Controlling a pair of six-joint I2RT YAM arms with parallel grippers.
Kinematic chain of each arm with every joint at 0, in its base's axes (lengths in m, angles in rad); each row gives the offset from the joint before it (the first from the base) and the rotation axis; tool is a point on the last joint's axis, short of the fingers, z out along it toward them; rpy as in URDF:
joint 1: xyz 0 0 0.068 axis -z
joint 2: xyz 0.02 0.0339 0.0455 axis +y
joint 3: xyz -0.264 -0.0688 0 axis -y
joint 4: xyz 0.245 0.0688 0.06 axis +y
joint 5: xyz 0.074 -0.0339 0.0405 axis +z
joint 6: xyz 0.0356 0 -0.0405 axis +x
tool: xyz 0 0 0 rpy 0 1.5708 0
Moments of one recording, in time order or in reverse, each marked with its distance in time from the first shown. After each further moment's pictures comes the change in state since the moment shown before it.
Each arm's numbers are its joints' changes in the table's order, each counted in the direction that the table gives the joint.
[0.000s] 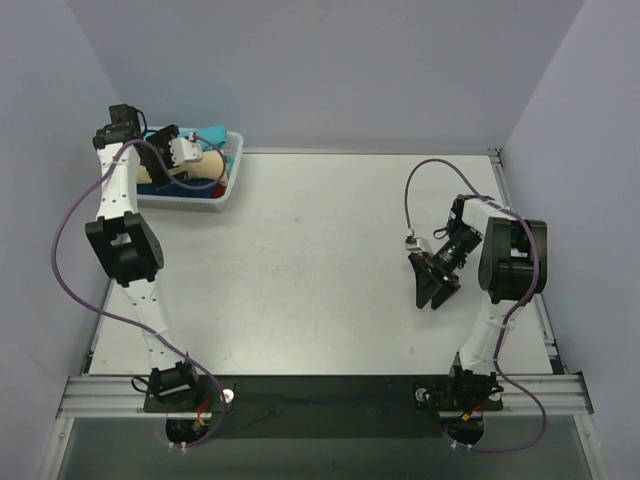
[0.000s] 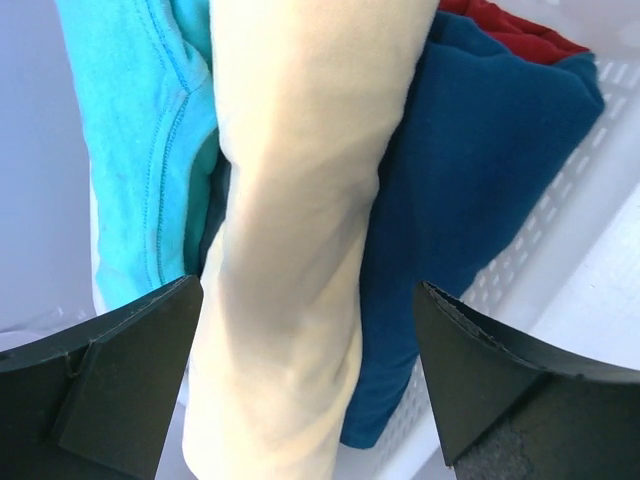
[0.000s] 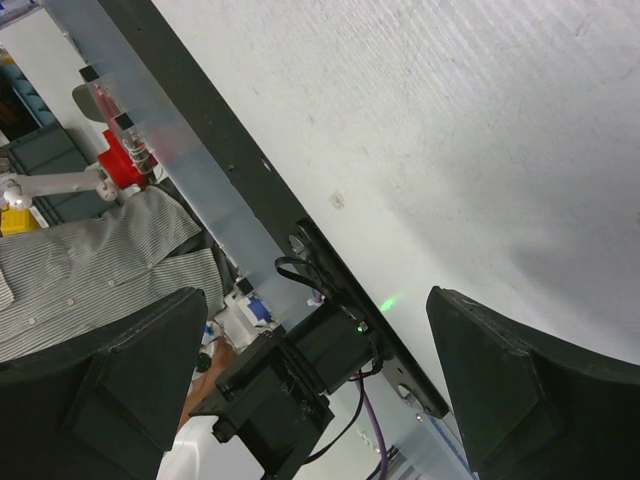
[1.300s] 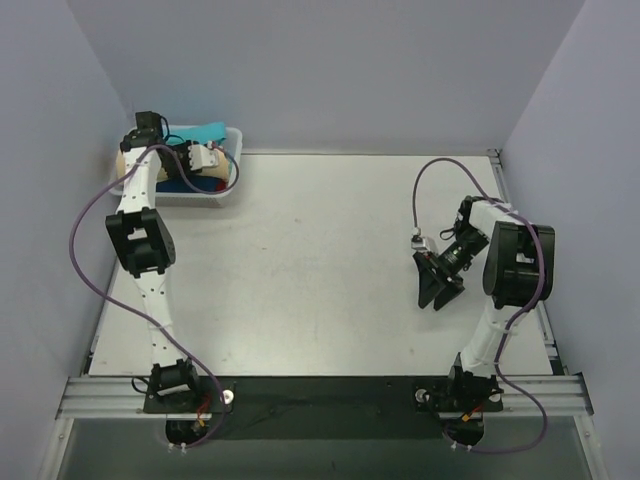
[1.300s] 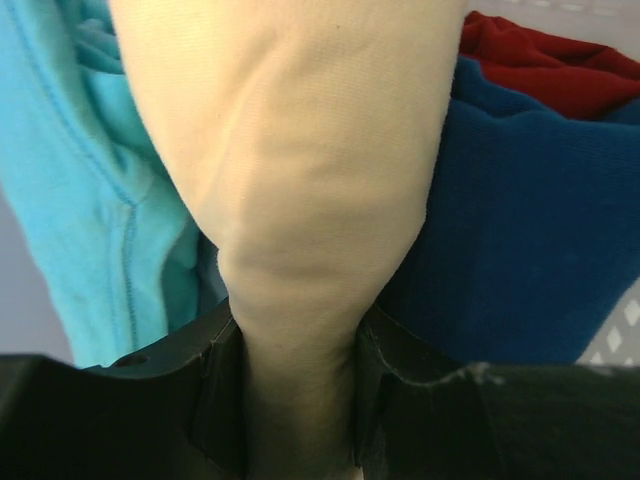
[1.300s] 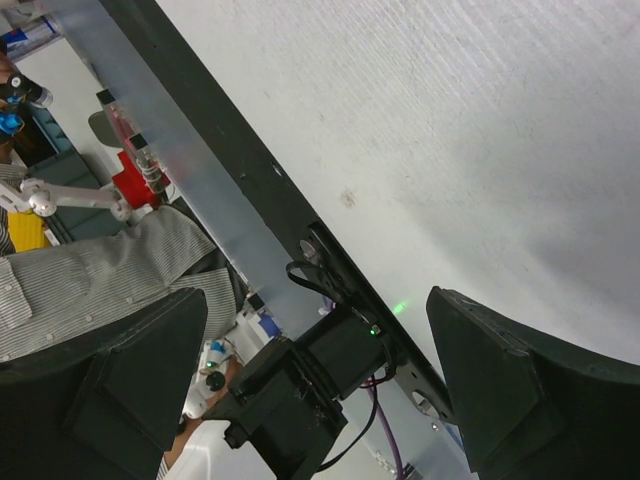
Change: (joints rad) left arm 0.060 0.164 0.089 -0.126 0.035 0.030; right arm 0.045 -0.051 -0.022 0.002 0.026 0.013
